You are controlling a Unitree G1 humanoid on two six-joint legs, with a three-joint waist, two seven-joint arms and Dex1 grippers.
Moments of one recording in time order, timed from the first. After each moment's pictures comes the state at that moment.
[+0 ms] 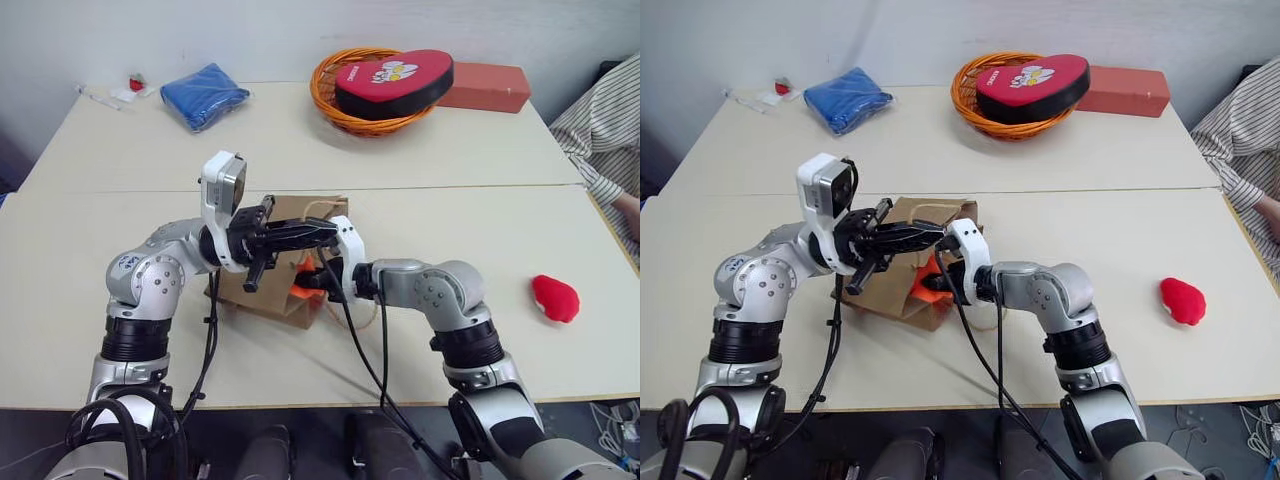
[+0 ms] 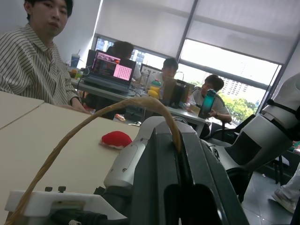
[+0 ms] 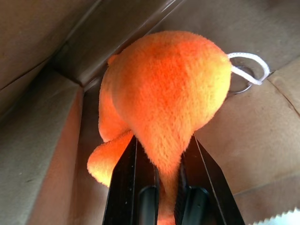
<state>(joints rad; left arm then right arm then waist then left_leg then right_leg) -0.66 0.45 0.07 -0.06 -0.85 0.75 -1.15 -0.70 -0.13 0.15 -0.03 0.65 1.18 0.32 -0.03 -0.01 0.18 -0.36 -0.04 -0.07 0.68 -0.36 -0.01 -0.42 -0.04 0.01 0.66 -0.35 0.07</state>
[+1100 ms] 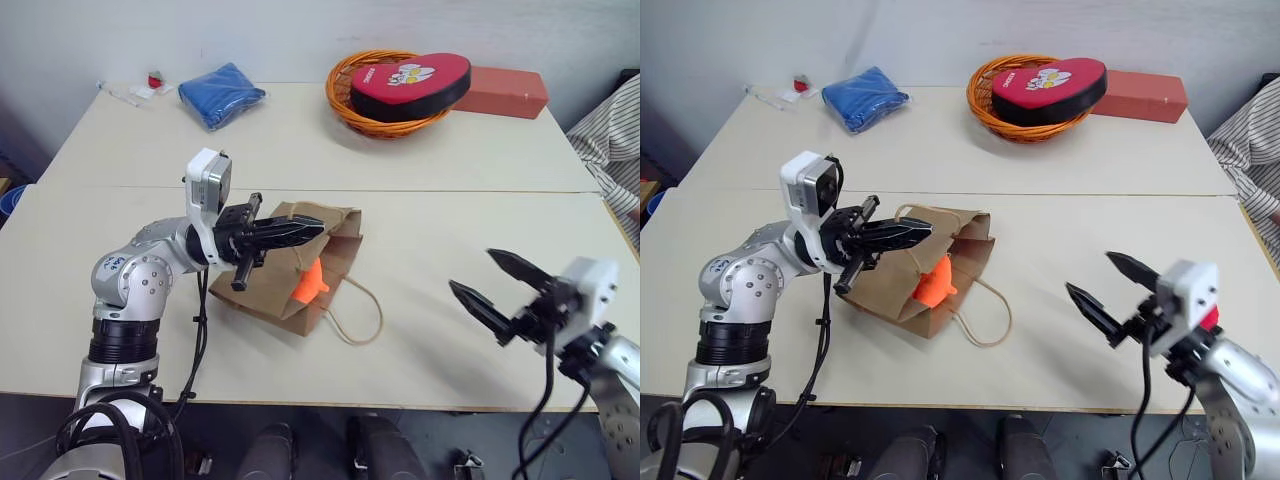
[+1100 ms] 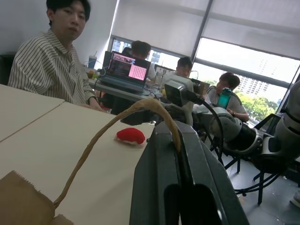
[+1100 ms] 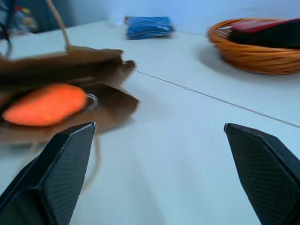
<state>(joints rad) -0.65 0.50 0.09 -0.05 -0.83 0.73 -1.18 0.24 -0.45 -0.54 -0.55 0.53 0.28 0.78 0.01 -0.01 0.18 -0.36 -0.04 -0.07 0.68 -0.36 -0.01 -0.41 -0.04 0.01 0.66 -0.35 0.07</state>
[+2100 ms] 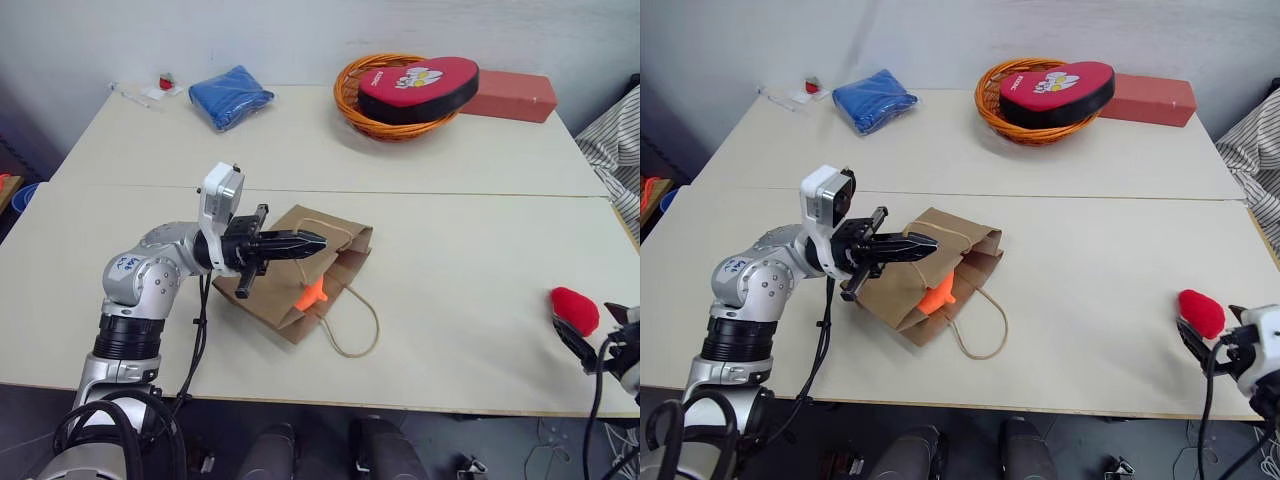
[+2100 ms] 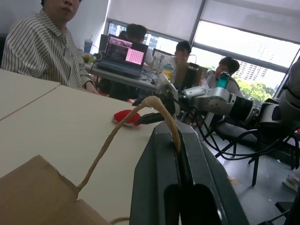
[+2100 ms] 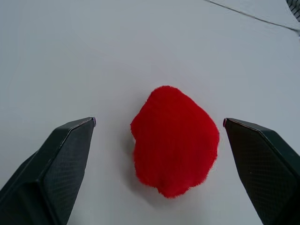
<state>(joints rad) -0.65 0.50 0.03 0.01 -0.77 0.68 -1.25 0.29 -0.68 -0.63 -0.13 0.39 0.31 0.61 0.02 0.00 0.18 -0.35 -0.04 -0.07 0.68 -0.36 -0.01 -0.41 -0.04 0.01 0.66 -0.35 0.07</state>
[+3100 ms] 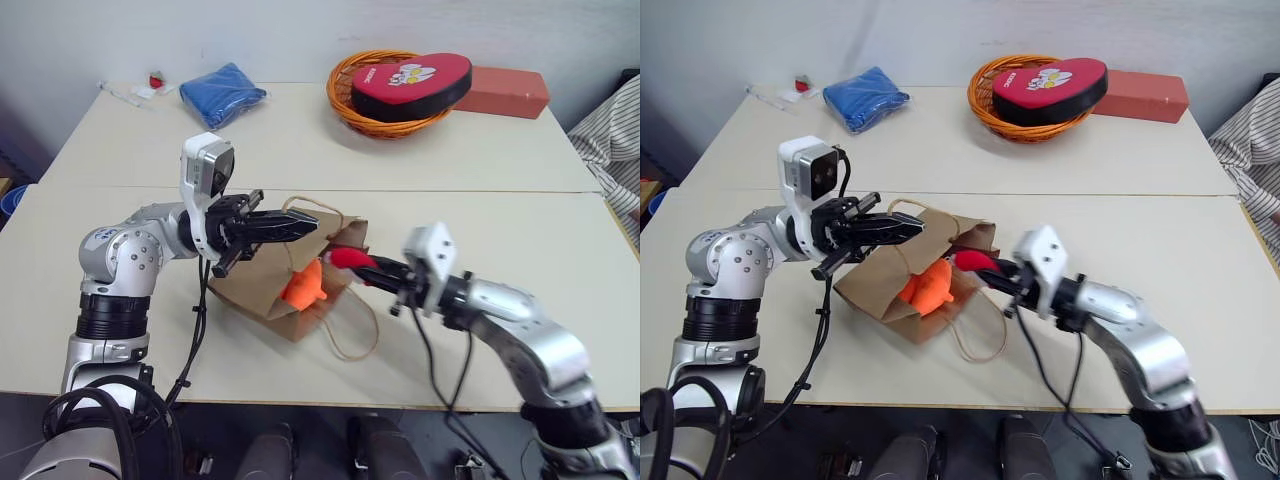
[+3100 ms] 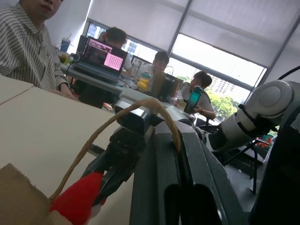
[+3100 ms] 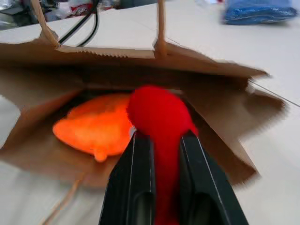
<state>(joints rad) -0.76 0.56 0.07 0.05 -0.90 0.91 -1.27 -0.36 -0.47 0.15 -0.41 0.44 0.59 0.63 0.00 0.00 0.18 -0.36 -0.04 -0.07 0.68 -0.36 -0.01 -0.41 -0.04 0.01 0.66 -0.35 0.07</state>
